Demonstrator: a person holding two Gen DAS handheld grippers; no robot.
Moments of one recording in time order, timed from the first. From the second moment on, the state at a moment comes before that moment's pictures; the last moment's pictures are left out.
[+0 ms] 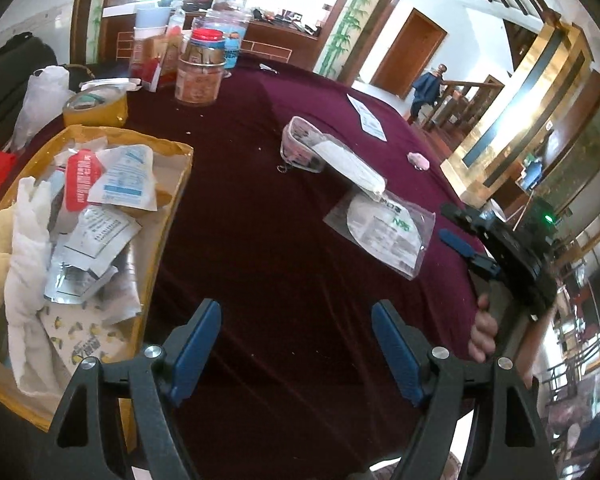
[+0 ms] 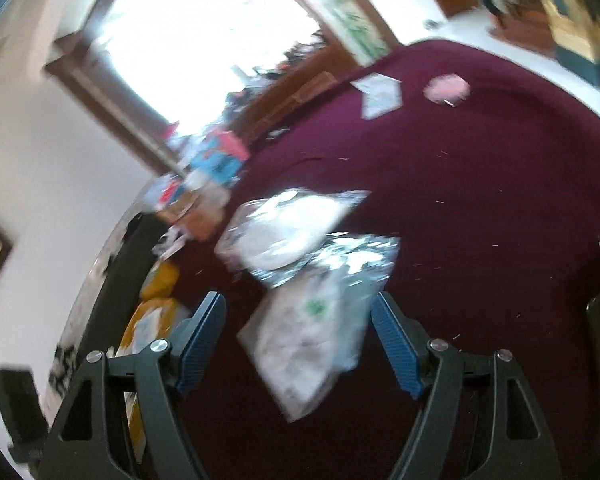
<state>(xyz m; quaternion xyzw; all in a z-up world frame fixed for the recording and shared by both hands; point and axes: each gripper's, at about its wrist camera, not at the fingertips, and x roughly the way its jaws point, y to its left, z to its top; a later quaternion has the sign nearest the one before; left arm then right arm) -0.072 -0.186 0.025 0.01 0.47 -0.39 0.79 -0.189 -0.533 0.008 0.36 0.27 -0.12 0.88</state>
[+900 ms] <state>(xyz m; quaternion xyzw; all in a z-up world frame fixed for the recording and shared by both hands) -0.070 -0.189 0.010 0.01 0.49 -0.39 0.78 -0.159 -0.501 -0.014 0.38 0.29 -0.08 0.88</state>
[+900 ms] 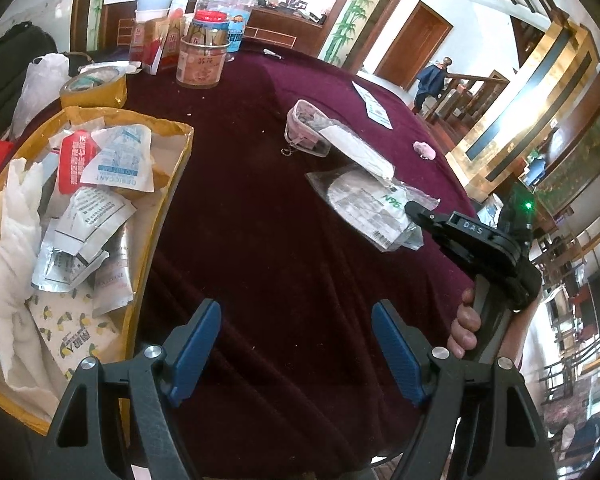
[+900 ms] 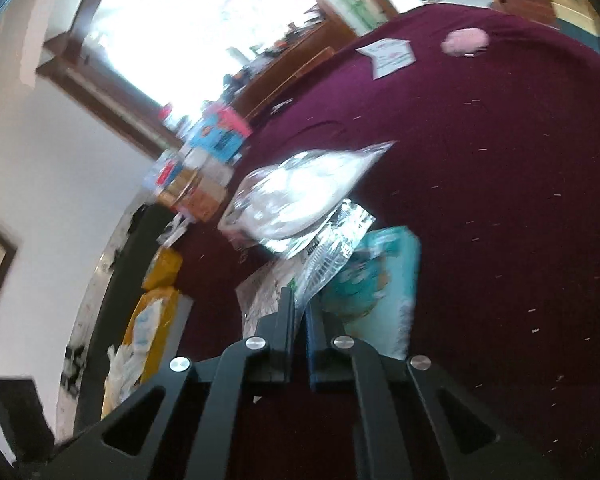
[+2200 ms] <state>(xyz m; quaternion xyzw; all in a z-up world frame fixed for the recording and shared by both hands) 0.059 -0.343 -0.023 -0.12 0.60 -0.38 0.70 -0.138 -0.541 0.038 0.29 0.19 -0.12 0.93</state>
